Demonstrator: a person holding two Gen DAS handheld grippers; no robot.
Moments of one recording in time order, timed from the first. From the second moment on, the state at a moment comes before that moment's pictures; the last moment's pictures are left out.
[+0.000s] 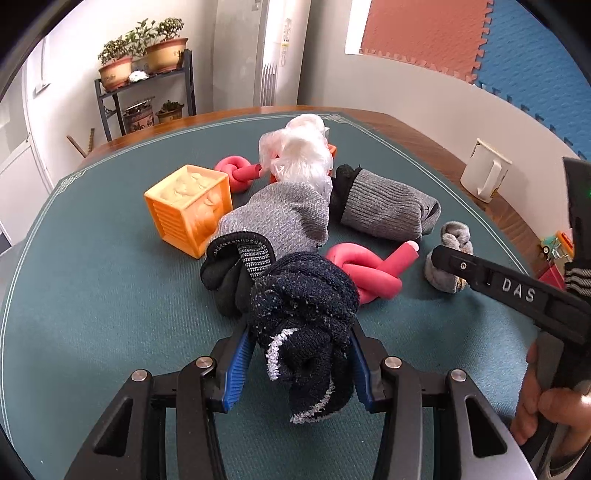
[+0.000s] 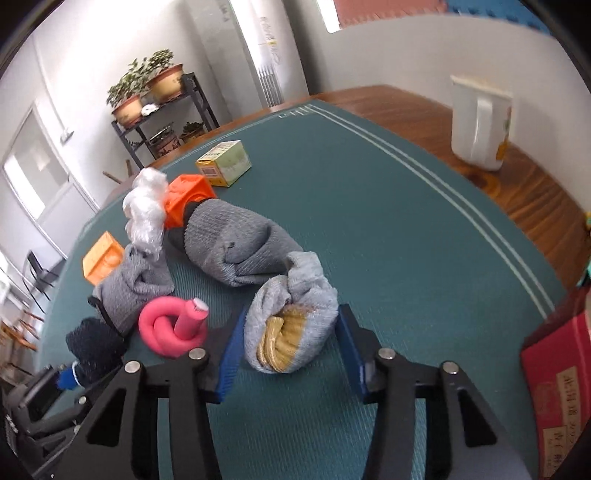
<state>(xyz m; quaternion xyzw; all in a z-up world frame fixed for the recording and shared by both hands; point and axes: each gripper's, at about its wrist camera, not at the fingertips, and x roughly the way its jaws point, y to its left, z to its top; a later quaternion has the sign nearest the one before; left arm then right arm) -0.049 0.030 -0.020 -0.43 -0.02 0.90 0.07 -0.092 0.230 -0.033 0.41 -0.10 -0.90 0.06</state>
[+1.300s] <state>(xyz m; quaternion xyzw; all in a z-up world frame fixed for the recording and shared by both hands) 0.004 0.120 0.017 -0.39 0.04 0.91 0.13 0.118 0.383 0.036 0.23 -0.15 -0.95 -0.17</state>
